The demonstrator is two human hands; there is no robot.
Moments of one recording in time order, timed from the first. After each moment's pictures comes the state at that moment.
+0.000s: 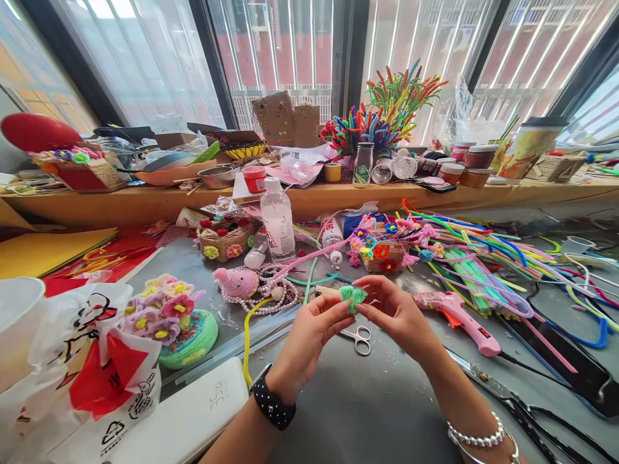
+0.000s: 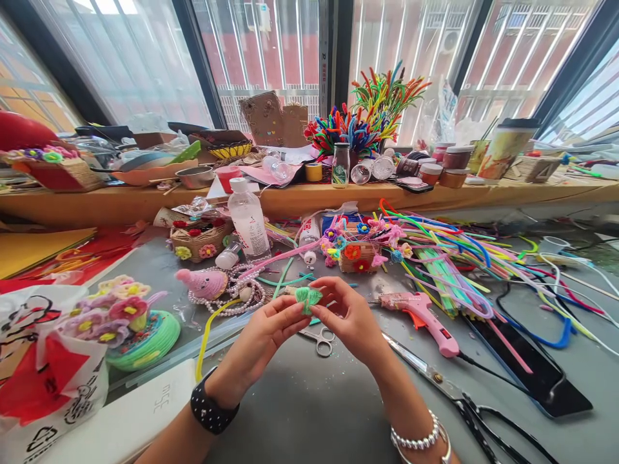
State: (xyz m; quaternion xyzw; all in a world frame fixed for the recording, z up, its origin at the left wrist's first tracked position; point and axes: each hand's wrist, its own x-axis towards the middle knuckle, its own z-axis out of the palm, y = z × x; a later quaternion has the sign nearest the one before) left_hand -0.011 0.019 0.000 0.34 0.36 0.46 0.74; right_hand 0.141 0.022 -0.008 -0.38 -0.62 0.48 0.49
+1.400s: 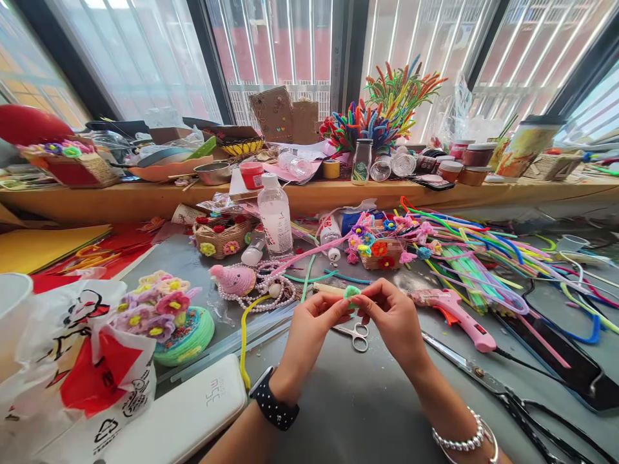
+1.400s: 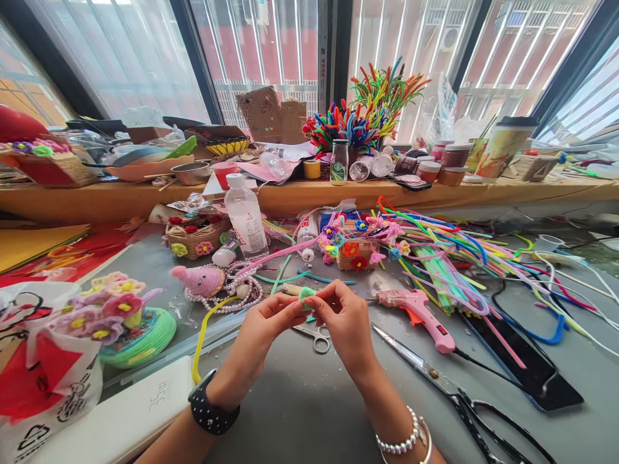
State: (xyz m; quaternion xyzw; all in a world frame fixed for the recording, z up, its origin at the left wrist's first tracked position) left_hand -0.006 0.017 -0.001 0.42 0.41 0.48 0.65; right_hand 0.126 0.016 -0.014 -0.47 -0.54 0.42 0.56
